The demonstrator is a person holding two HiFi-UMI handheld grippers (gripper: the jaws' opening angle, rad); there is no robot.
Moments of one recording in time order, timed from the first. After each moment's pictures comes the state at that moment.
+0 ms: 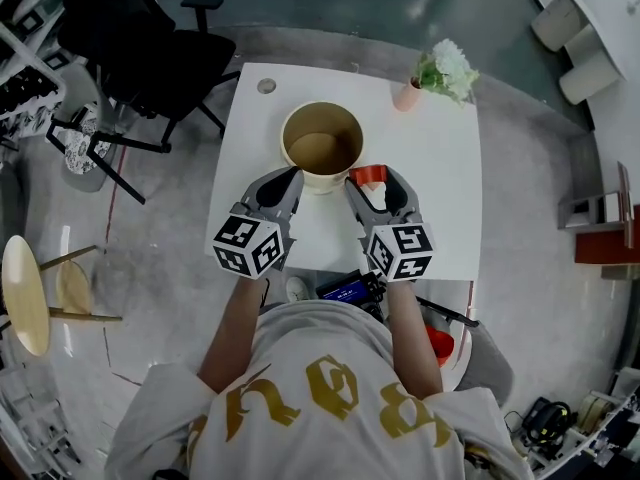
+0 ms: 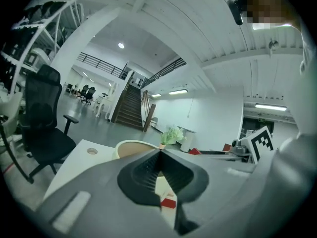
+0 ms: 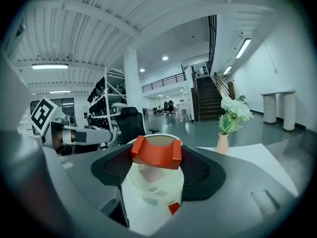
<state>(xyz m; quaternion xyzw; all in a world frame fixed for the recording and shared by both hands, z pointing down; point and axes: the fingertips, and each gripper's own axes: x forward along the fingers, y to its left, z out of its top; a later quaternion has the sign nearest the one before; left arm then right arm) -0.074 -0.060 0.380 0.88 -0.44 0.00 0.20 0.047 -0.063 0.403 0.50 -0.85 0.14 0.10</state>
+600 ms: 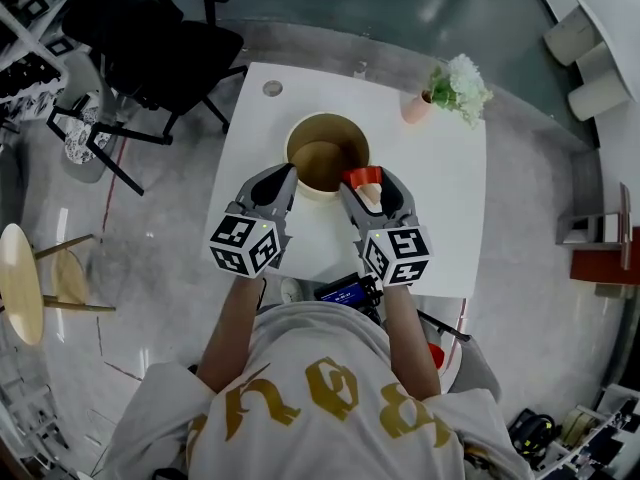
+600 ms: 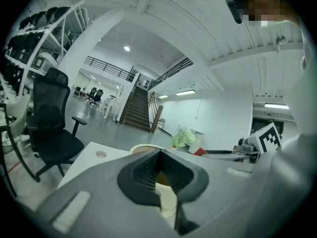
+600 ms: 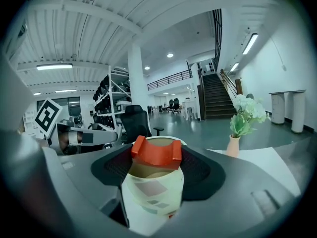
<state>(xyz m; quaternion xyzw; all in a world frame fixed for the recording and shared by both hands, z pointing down) -0.097 -0.096 0.387 0.86 -0.48 0.00 0.20 0.024 -0.095 0.402 0.47 -0.87 0.14 0.11</state>
